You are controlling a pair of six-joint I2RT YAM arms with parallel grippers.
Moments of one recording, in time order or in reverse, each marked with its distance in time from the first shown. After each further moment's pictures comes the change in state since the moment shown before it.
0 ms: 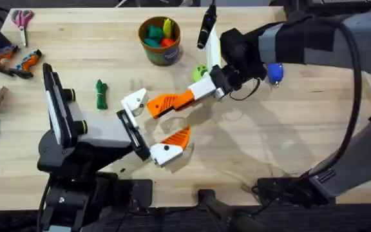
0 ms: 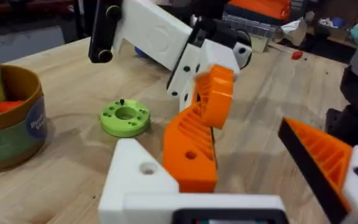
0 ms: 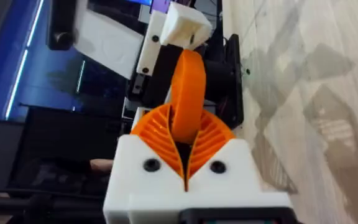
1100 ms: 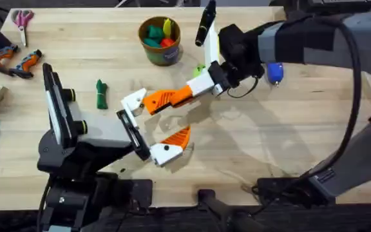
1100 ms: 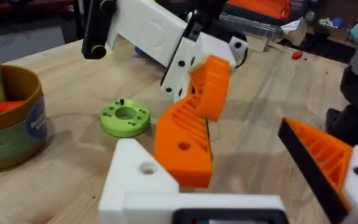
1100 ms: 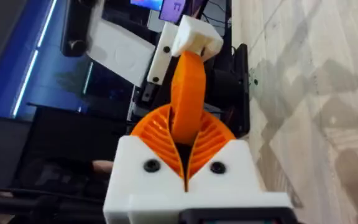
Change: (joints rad) left arm 0.000 0.000 0.000 0.000 0.000 0.000; right arm 0.010 0.000 0.010 0.074 -0.040 0.070
